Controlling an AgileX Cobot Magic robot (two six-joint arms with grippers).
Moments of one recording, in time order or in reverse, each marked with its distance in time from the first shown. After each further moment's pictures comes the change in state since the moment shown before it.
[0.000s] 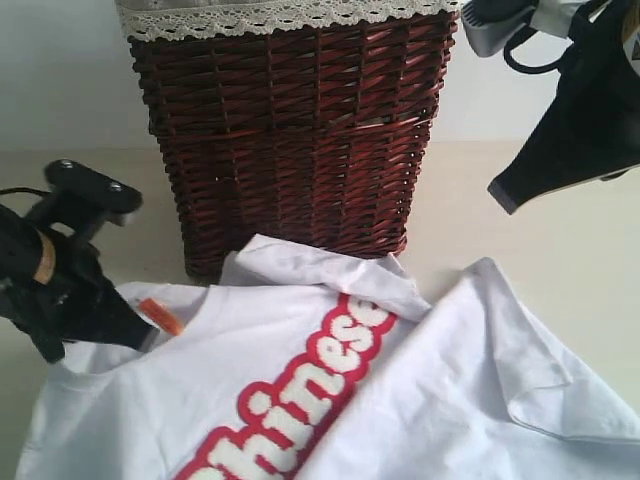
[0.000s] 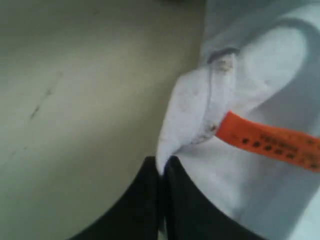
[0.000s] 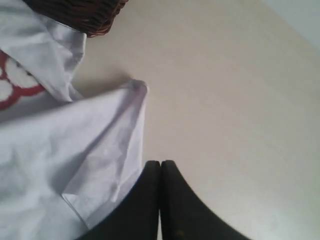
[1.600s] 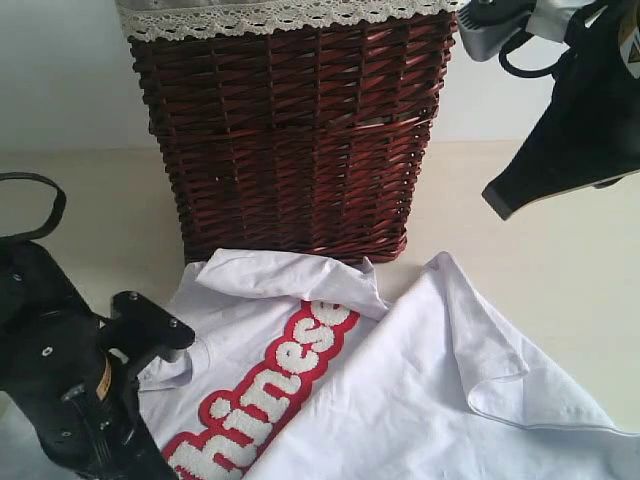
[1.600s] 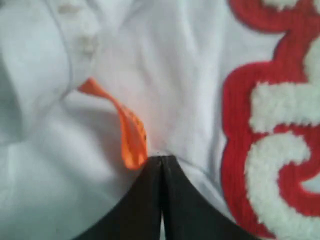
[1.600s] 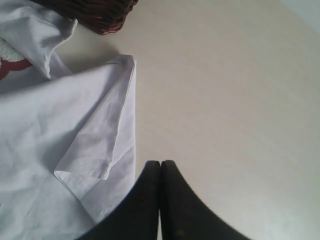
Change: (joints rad) left arm -0.166 0.204 0.077 -0.240 0.062 0.160; right arm 0.000 0.000 0.000 0.037 0.000 -0.010
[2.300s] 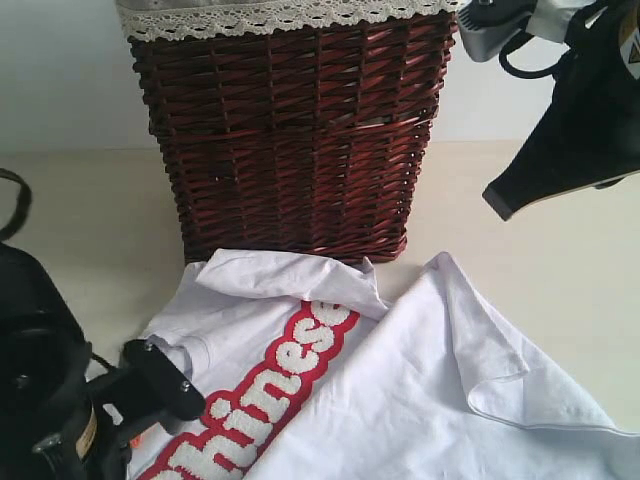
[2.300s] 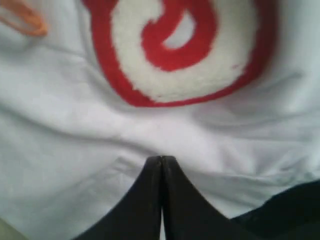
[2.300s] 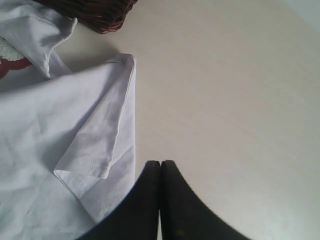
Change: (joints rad) left arm -0.174 -0.154 0.001 -0.172 0.287 0.170; right arm 0.000 0.000 0.000 0.000 0.002 0.000
